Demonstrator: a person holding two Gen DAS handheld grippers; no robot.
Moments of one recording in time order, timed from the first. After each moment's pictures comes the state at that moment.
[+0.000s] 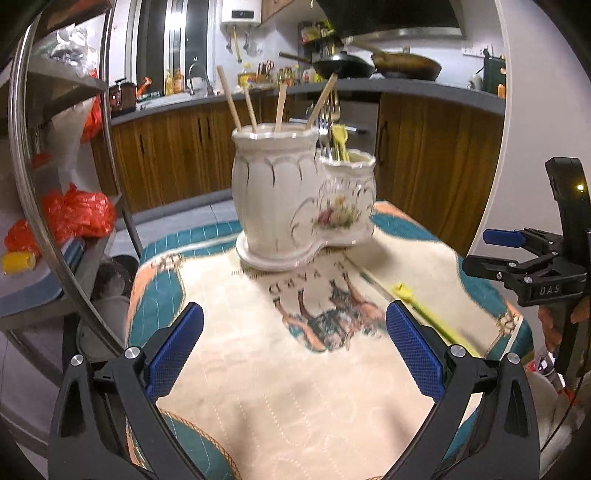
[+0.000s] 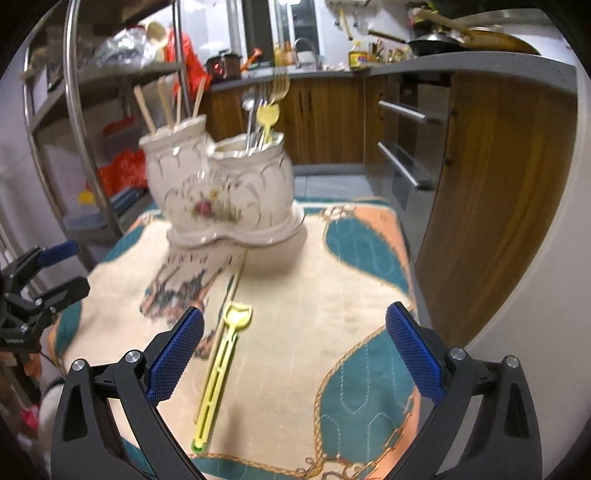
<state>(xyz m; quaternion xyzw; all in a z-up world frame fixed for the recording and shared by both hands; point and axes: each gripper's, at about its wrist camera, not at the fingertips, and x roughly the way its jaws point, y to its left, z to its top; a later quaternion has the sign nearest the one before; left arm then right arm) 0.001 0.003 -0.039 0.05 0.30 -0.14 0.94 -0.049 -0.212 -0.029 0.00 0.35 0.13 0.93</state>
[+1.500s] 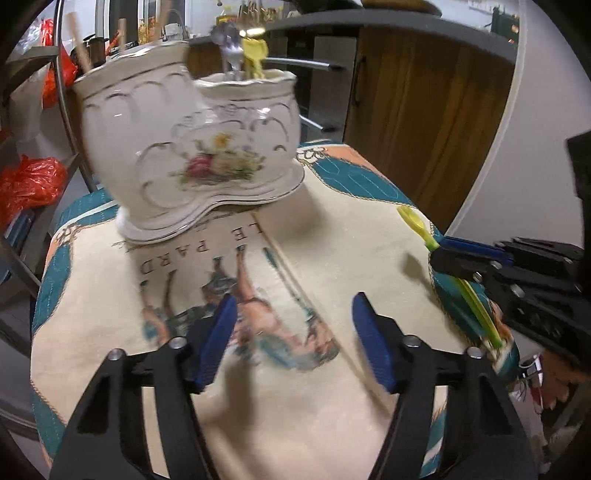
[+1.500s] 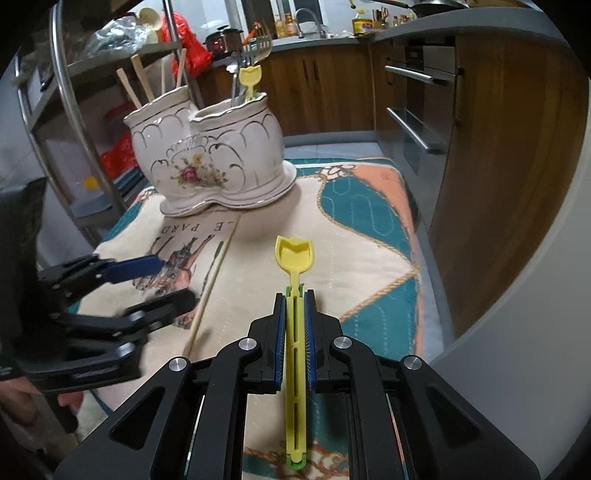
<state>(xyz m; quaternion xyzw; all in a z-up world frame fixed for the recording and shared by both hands) 0.048 -0.116 -0.076 0.05 0.41 -0.15 0.90 -0.037 -0.237 -0.047 0.02 0.40 0.16 0.90</state>
